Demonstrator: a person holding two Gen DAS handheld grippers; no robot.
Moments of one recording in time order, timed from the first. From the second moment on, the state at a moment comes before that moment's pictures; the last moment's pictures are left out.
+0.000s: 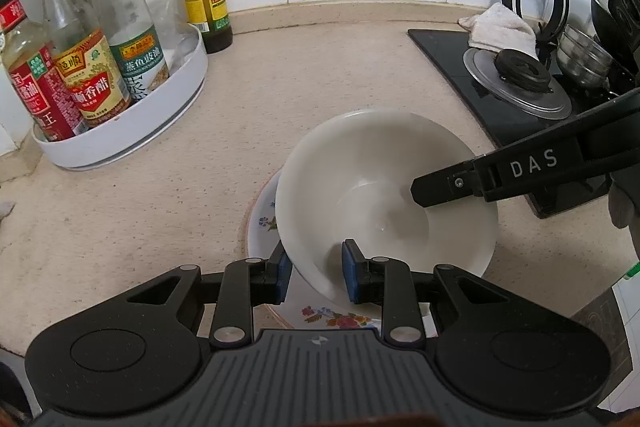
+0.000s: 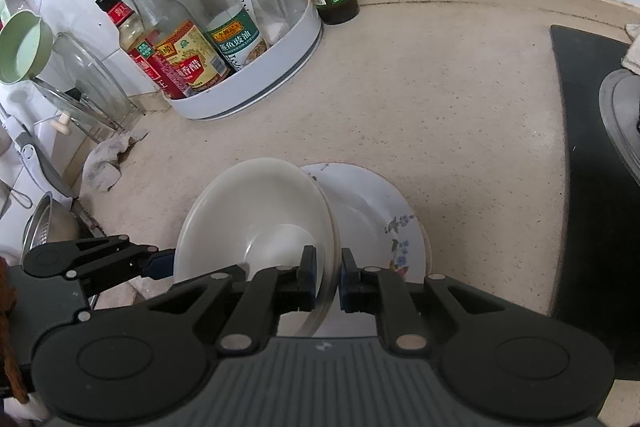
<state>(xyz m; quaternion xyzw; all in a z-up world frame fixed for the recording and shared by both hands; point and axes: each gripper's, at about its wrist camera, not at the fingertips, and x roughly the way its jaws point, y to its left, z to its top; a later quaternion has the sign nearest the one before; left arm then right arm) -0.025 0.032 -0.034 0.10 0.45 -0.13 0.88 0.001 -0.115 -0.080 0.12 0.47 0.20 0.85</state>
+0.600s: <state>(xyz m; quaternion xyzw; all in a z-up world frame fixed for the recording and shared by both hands) -0.026 0.031 -0.035 0.12 0.46 -0.14 0.87 0.000 -0.115 -0.083 0.13 0.48 0.20 0.84</state>
